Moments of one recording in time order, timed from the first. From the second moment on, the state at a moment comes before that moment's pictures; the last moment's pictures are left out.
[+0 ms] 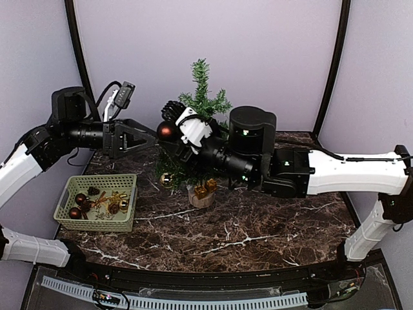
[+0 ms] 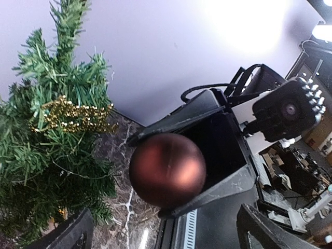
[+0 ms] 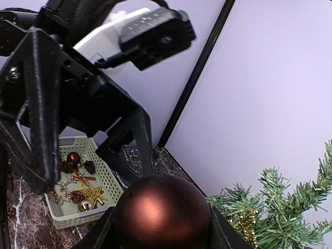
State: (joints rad) left arm -0.58 1.08 1.20 -0.38 0.89 -0.30; right arm 1.31 1.59 1.42 0.16 0.32 -0.42
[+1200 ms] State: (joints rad) left arm -0.59 1.24 1.01 0.42 0.95 -0.63; right arm 1.24 1.62 1.54 0.30 0.43 -0.32
